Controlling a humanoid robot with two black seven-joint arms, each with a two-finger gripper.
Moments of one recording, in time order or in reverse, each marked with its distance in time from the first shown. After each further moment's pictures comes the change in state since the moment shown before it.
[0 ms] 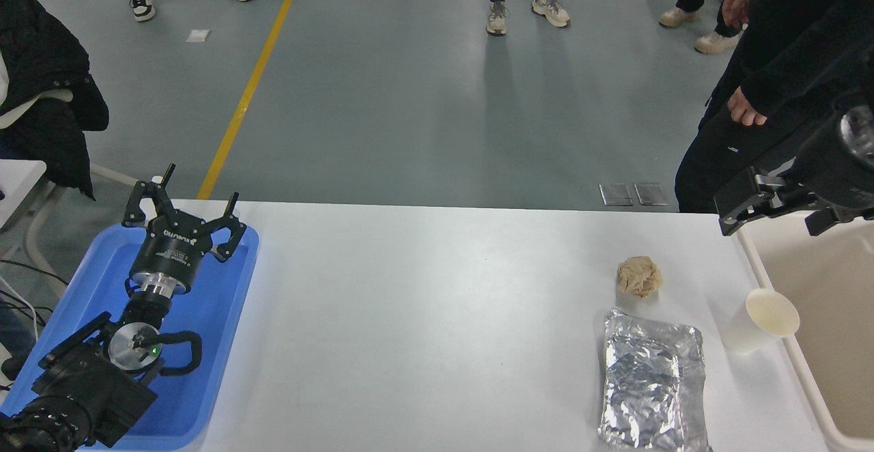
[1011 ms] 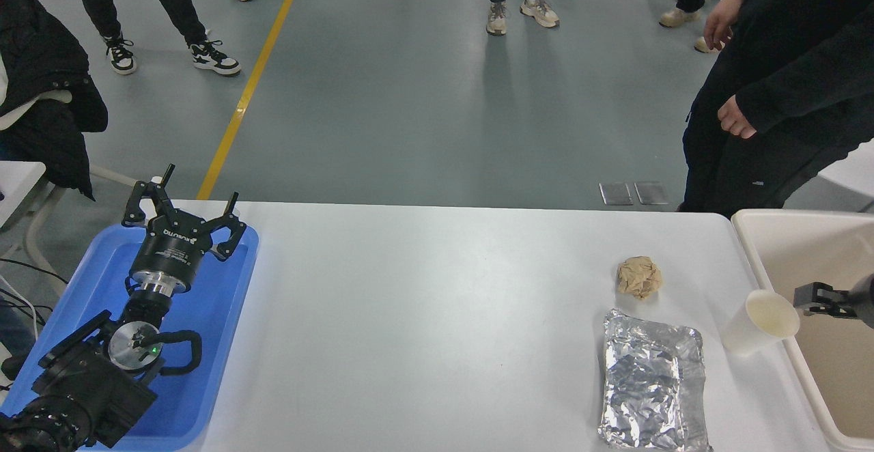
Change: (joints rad) left arm 0.000 0.000 0.000 0.000 0.000 0.000 0.000; right arm -0.791 -0.083 0.236 -0.422 -0.044 -0.455 0.002
